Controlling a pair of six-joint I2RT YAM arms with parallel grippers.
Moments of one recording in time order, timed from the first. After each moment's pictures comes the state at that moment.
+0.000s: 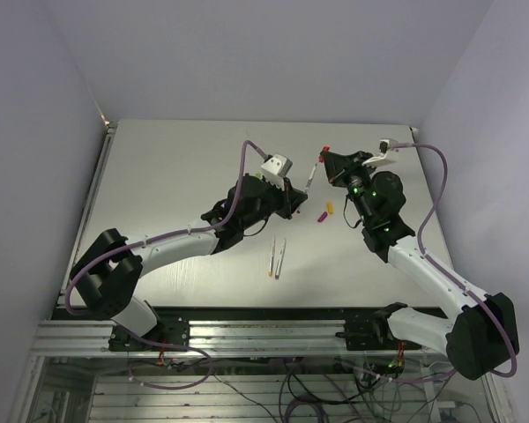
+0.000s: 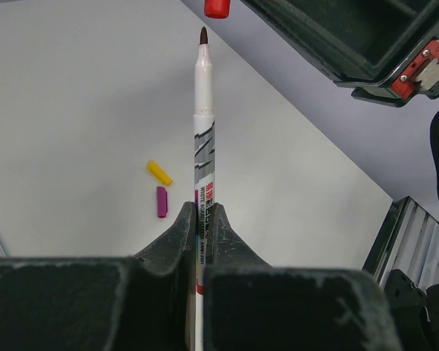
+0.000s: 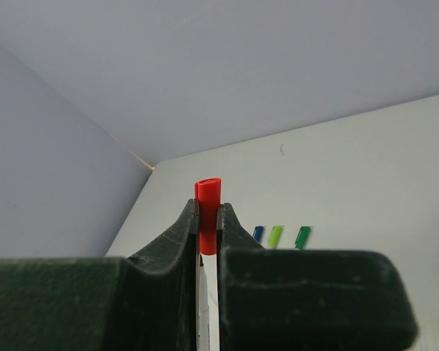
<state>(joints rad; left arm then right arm) -0.89 1.54 0.97 0.47 0.03 -0.36 0.42 1.11 0.72 0.51 0.11 0.58</state>
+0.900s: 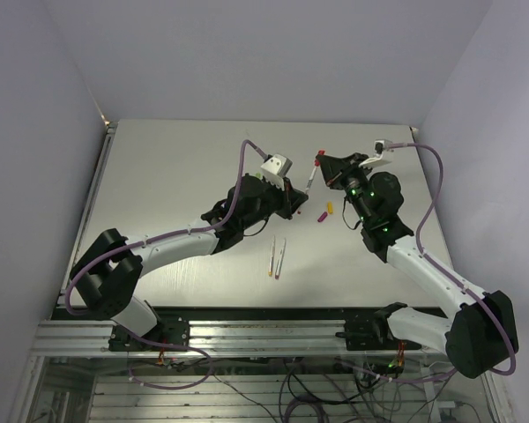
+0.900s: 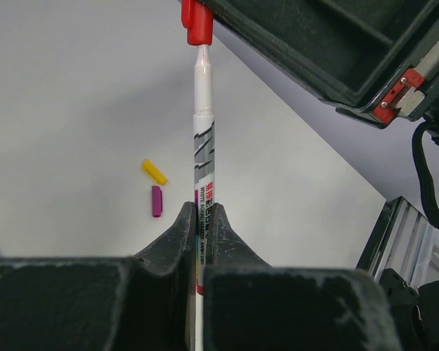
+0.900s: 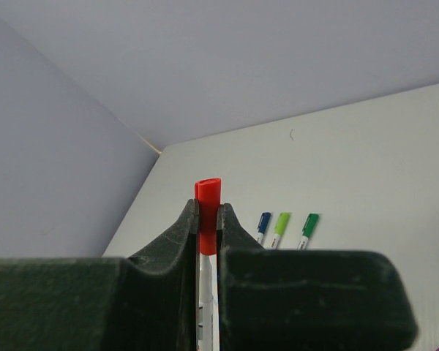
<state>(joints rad) -0.89 1.54 0.97 0.47 0.04 -0.38 0.42 1.12 0.72 0.51 0.06 0.60</state>
